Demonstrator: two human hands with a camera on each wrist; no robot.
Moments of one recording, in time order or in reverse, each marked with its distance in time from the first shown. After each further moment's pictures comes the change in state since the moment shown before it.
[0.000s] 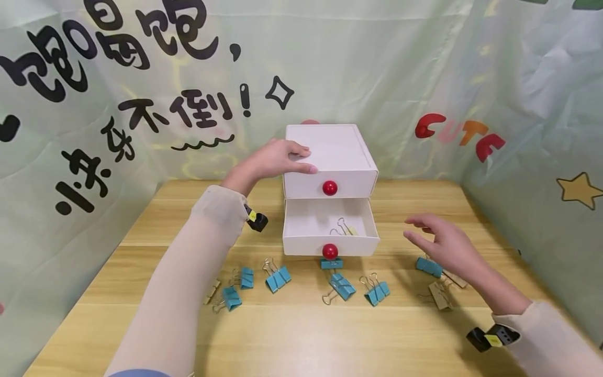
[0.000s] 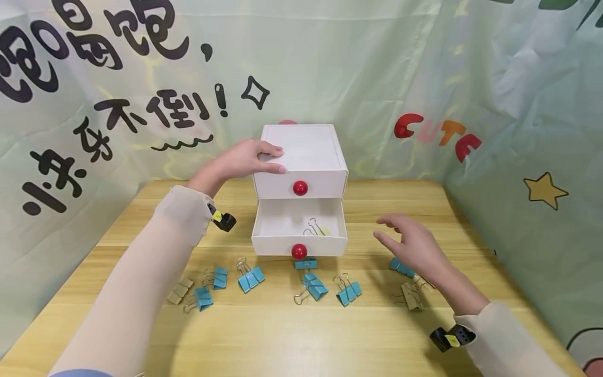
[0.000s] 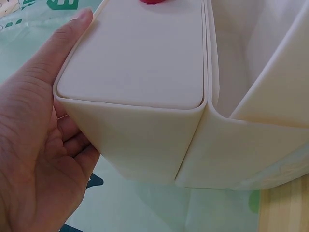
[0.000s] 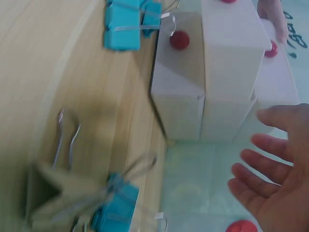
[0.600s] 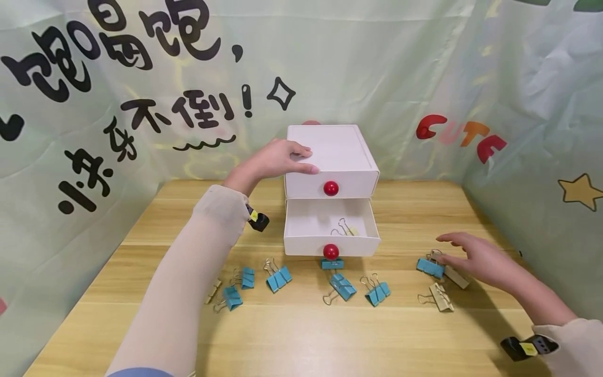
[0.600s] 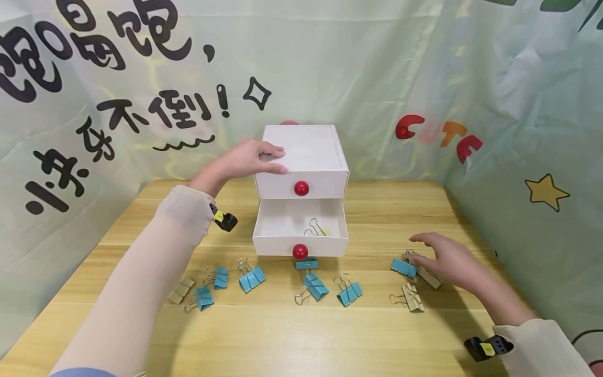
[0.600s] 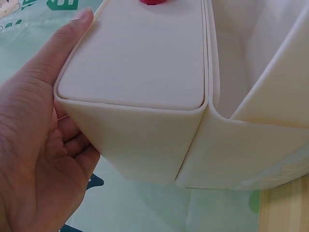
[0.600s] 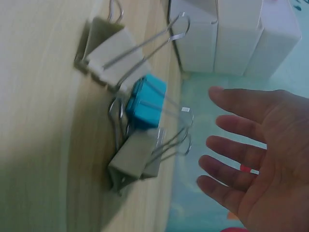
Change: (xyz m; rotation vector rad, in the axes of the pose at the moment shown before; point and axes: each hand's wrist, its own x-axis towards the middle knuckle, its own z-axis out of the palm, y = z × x) left_hand -0.001 0.003 -0.001 0.005 -0.007 -0.018; right_hand -0.027 0.063 -0.022 -0.142 -0.241 0.049
